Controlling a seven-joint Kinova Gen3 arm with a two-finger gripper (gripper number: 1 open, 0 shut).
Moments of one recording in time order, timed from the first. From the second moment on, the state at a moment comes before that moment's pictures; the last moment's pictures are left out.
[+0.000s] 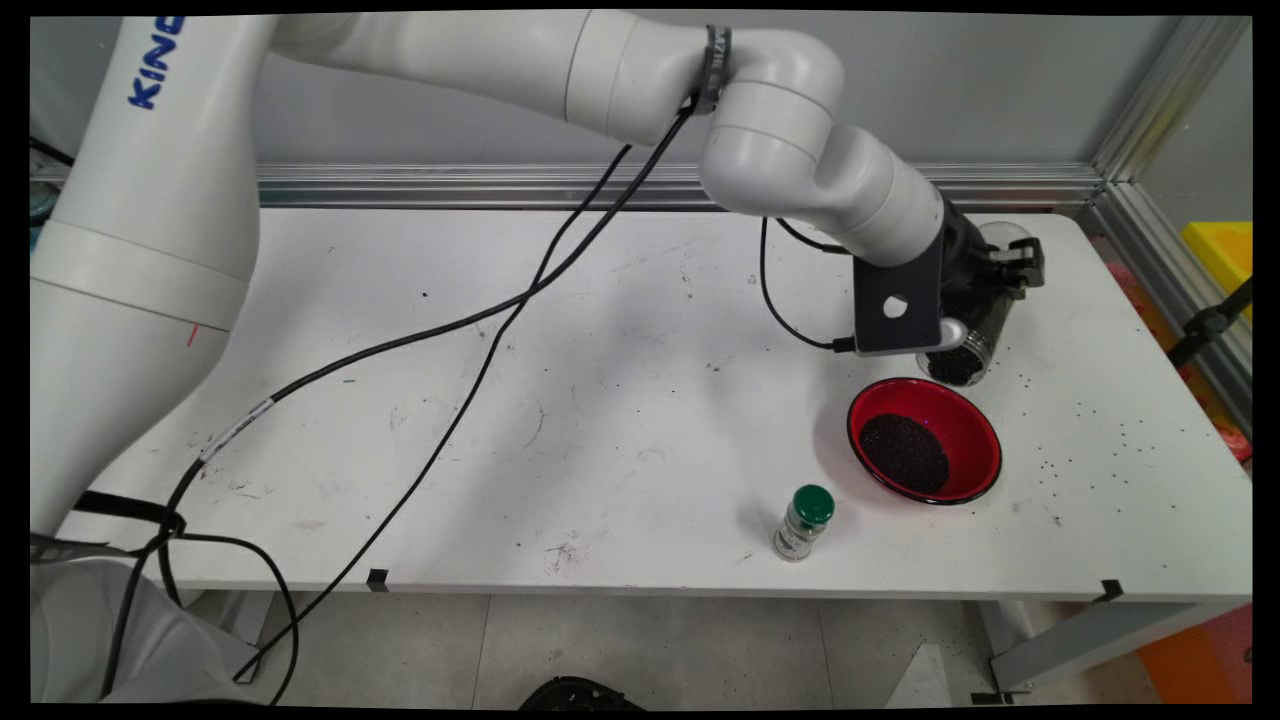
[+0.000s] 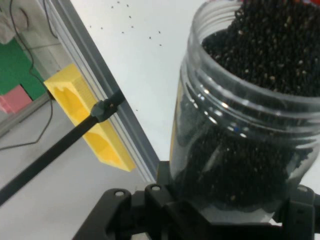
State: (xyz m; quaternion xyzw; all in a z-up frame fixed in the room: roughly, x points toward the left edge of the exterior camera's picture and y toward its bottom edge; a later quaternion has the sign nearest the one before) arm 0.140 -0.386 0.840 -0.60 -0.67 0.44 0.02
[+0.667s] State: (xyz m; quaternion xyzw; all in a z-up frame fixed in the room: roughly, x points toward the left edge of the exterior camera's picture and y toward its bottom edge) arm 0.158 -0.389 0.859 -0.52 -0.76 0.39 0.09
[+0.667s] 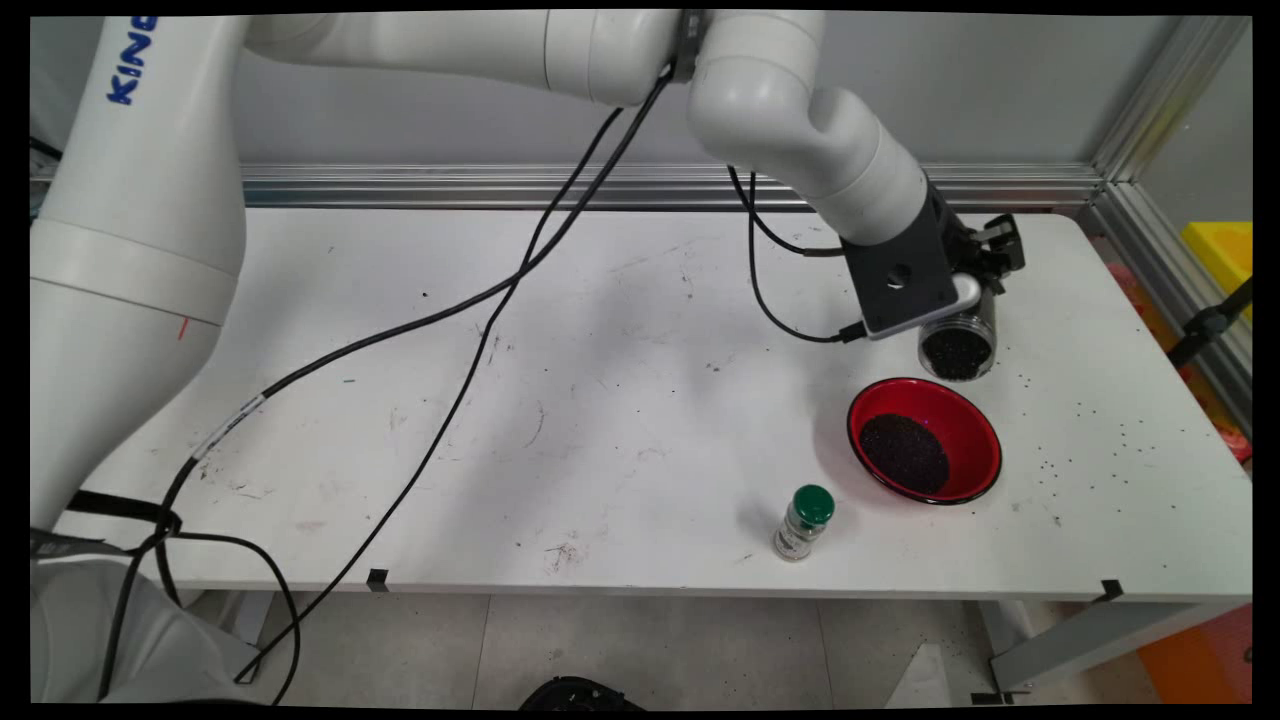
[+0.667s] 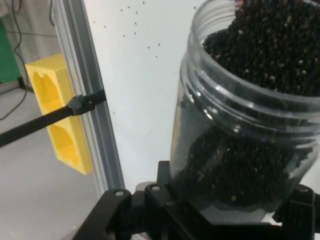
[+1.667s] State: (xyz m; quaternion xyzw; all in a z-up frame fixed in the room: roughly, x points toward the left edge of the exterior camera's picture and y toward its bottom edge) arm 0.179 -0.414 0.887 -0.31 -0.87 0.32 0.21
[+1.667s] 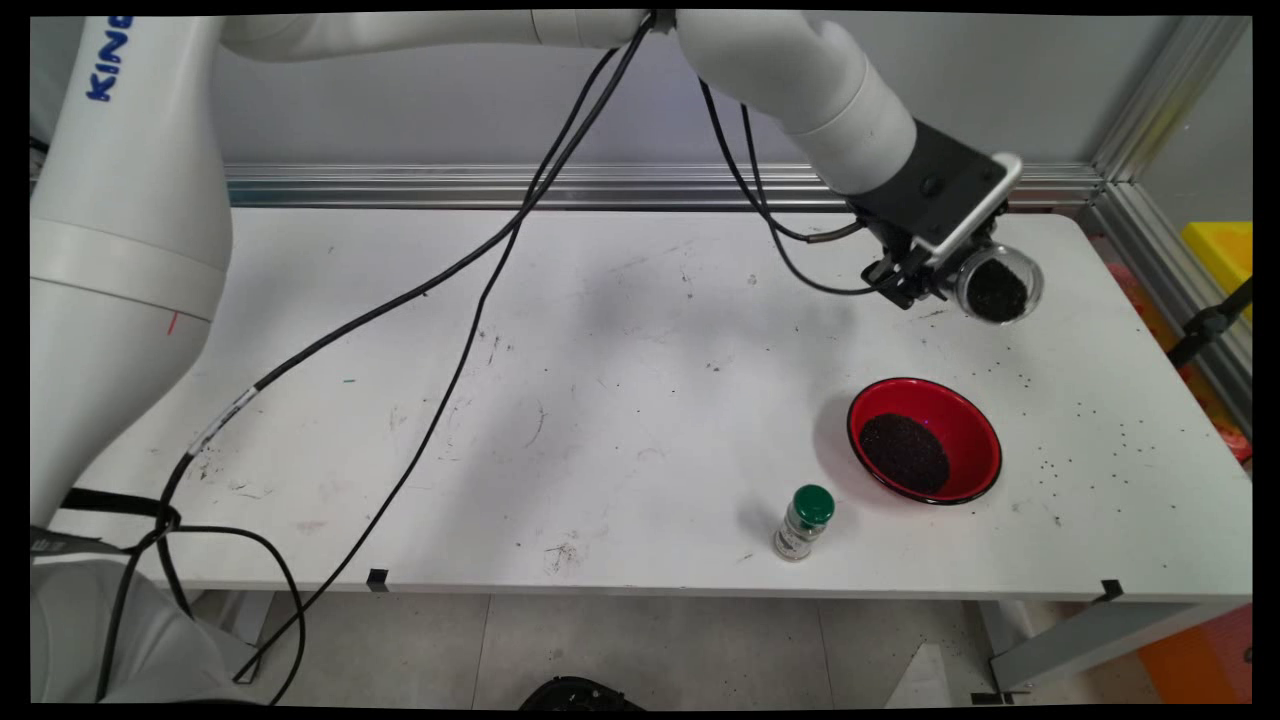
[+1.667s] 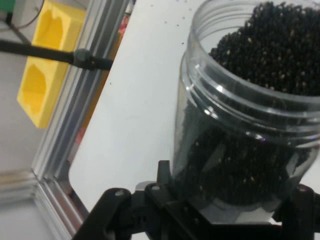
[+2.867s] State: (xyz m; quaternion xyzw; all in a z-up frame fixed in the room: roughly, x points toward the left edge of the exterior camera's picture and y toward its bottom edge) arm 0.193 -0.456 0.864 0.07 -0.91 0.21 0.36
